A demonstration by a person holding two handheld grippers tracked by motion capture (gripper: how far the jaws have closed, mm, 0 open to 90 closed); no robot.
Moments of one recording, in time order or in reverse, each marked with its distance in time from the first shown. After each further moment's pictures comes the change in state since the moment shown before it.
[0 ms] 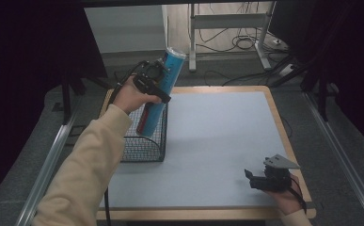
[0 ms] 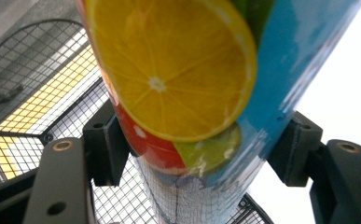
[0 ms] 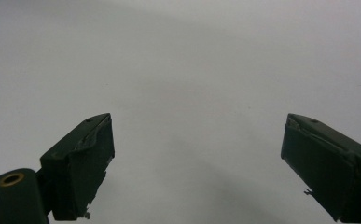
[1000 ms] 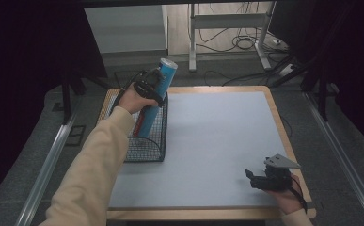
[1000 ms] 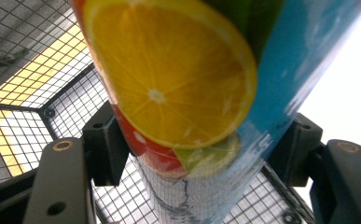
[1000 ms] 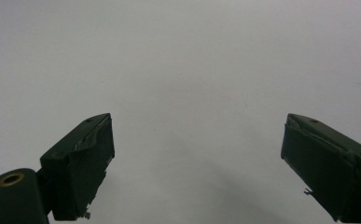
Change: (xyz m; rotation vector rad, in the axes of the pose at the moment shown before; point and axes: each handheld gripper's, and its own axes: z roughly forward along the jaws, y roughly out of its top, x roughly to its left) left arm 0.033 -0.012 0.068 0.118 0.056 -0.062; right arm -0.003 -0.001 0.002 0.005 -0.001 0.005
